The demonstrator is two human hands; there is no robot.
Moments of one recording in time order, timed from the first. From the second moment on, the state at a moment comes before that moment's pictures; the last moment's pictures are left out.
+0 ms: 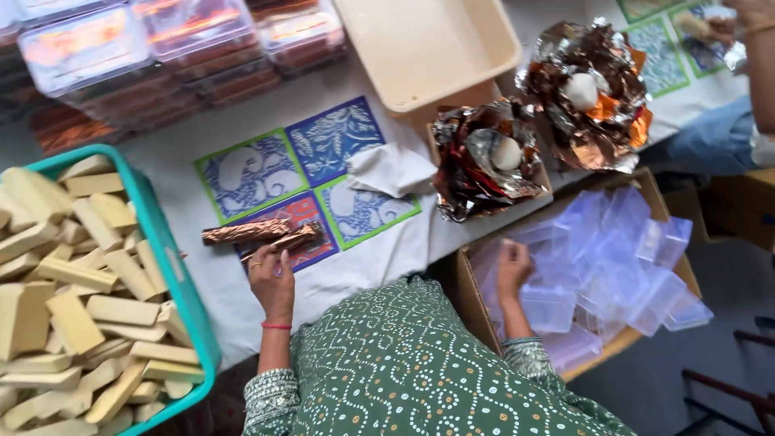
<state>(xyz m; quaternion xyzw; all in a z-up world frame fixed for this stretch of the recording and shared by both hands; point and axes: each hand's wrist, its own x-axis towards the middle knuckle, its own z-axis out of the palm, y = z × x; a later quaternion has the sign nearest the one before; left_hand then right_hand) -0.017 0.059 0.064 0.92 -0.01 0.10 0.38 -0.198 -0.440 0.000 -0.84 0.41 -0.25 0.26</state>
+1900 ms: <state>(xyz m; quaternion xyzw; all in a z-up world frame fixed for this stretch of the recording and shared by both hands) 0.005 0.008 0.073 0.36 0.18 -0.11 0.91 0.017 -0.238 0.103 -0.91 -0.22 -0.10 0.34</state>
